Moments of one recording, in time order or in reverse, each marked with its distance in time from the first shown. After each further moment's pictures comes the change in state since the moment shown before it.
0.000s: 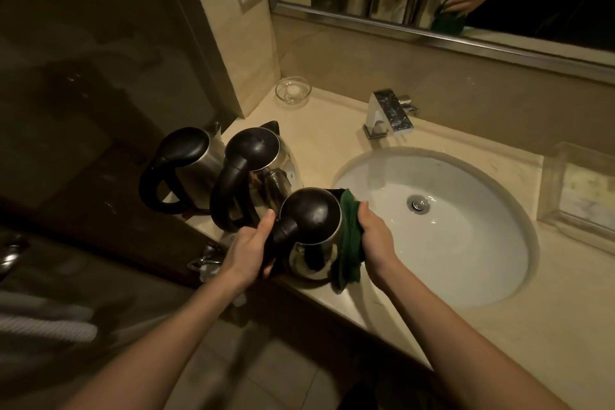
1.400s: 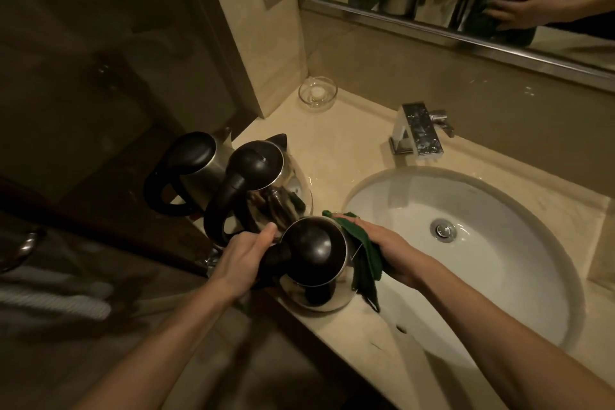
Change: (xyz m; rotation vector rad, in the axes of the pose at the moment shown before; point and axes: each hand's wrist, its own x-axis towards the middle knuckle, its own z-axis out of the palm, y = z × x) left_hand 0.021 0.023 0.004 0.159 0.129 0.075; right_hand 0.086 -0.014 -0.038 -0.018 -0.718 0.196
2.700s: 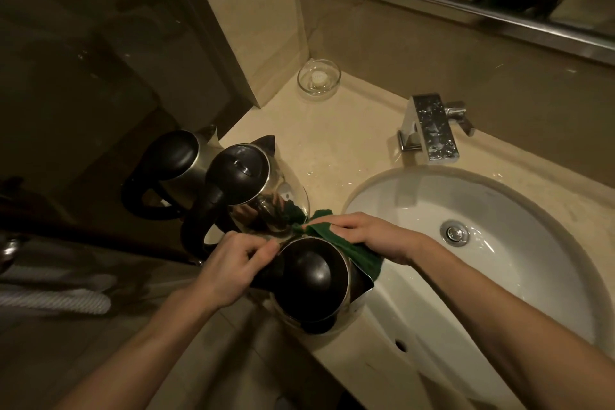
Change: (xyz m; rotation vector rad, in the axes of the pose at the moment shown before) left_hand 0.033 -0.009 -0.001 0.192 -0.046 0.188; right_hand 0.045 -0.035 -0.020 -0.327 -0.399 -0.012
